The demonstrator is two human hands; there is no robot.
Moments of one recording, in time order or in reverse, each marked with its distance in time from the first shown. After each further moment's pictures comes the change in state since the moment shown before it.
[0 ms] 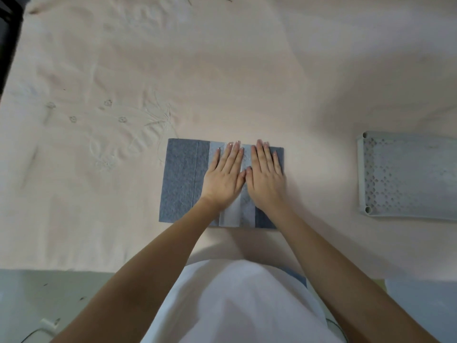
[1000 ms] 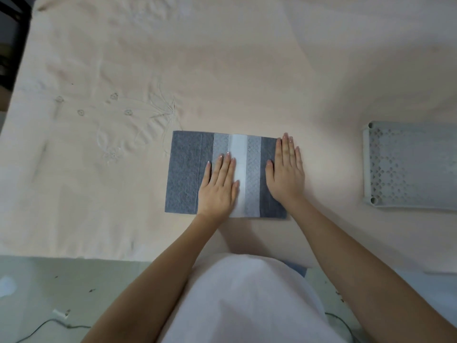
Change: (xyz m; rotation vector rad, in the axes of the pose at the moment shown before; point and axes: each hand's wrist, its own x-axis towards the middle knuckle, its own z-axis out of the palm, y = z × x) left_hand -0.056 0.007 0.010 -0.032 0.105 -0.127; right_hand -0.012 0.037 0.008 0.013 -0.006 0.111
